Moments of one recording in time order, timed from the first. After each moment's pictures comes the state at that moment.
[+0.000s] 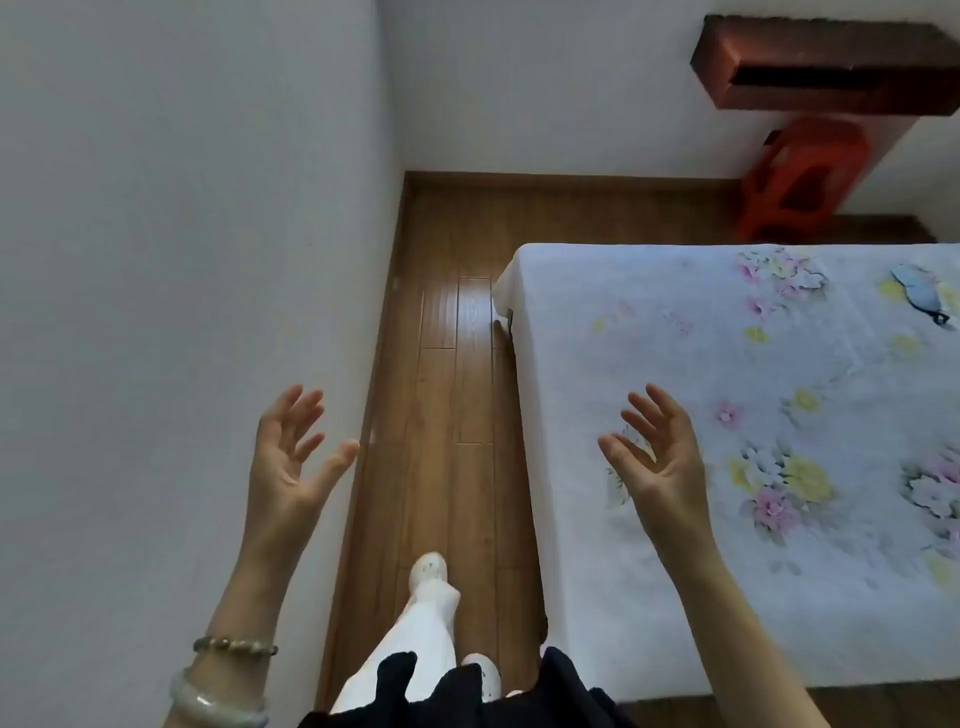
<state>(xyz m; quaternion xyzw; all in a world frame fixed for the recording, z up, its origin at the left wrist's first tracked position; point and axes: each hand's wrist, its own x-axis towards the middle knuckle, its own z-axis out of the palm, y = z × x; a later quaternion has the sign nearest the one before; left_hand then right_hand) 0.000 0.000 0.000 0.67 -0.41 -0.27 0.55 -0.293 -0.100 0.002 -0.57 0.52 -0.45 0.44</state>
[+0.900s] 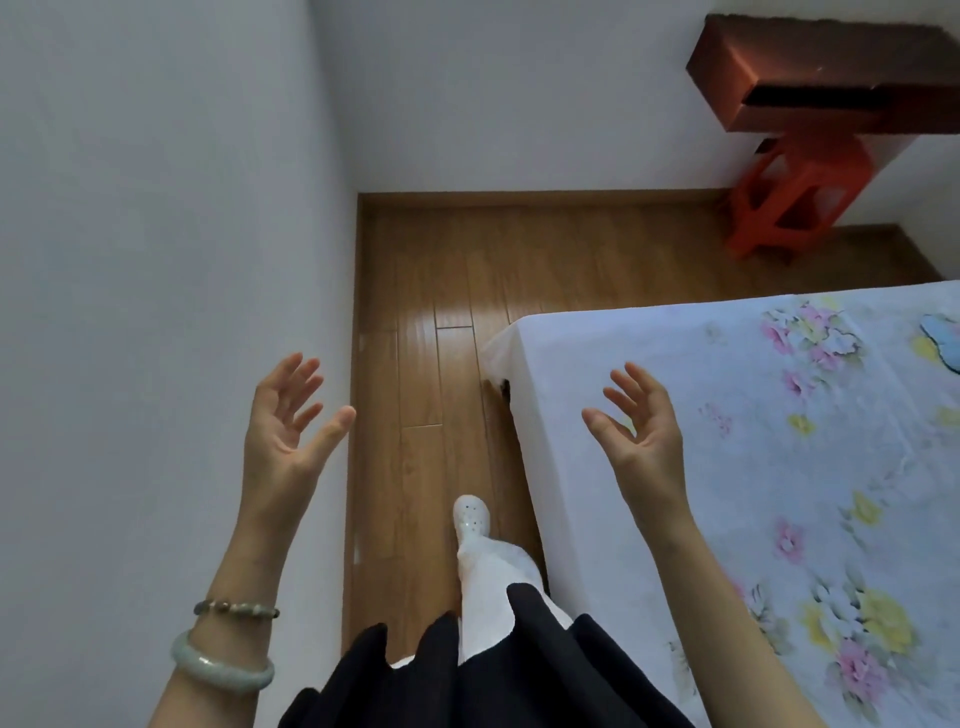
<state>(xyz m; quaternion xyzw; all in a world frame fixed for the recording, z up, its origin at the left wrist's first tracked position) 0.204 -0.414 -0.009 0.63 -0.43 -0.33 0.55 -0.087 -0.478 -0.007 -0.55 0.58 -0.45 0.40</state>
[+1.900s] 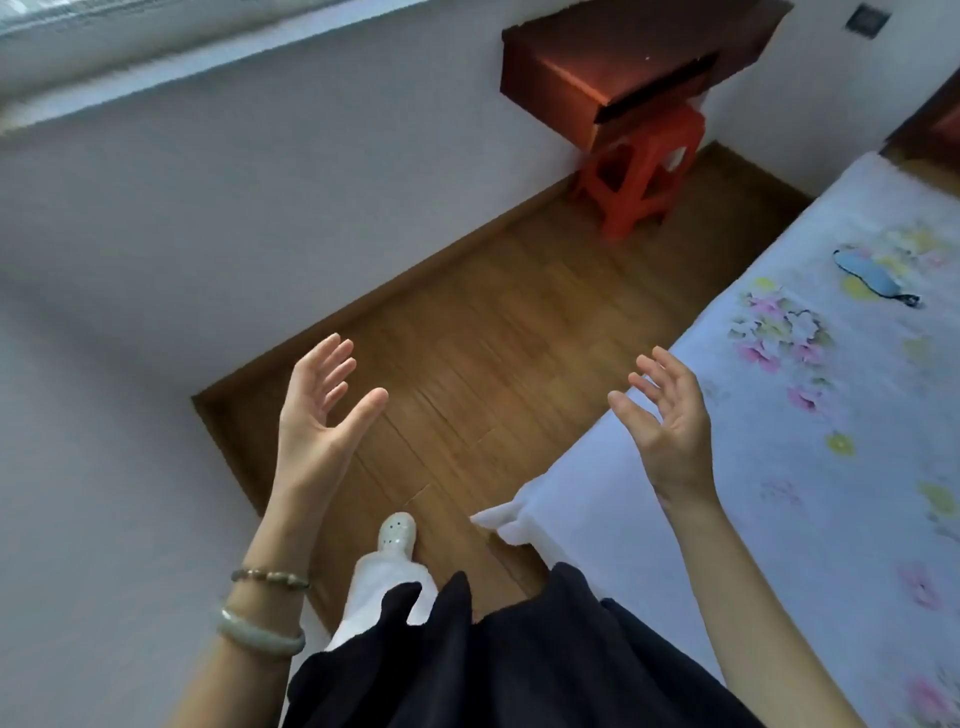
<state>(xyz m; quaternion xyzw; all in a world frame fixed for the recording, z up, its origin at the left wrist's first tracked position) 0.281 -1.104 -0.019 0.48 -0.62 -0.46 0.43 0.005 -0.990 -0.018 -0.32 0.71 -0.57 0.26</state>
